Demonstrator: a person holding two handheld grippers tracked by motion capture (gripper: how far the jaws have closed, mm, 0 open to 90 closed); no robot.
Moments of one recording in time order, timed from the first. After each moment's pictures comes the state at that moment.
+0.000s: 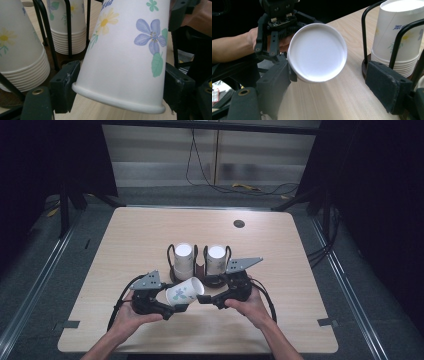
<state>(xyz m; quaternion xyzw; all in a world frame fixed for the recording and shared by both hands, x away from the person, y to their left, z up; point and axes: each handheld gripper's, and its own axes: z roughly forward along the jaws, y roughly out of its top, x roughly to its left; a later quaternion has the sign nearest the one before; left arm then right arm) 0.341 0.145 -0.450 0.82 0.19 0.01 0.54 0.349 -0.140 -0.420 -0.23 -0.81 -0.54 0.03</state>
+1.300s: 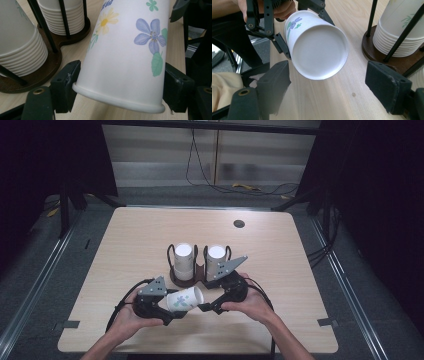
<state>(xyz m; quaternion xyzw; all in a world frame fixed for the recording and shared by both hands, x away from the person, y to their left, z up) 0.336 0.139 -0.460 0.87 0.16 0.02 0.47 0.352 -0.126 -0.418 -0.19 -0.89 -0.42 0.02</state>
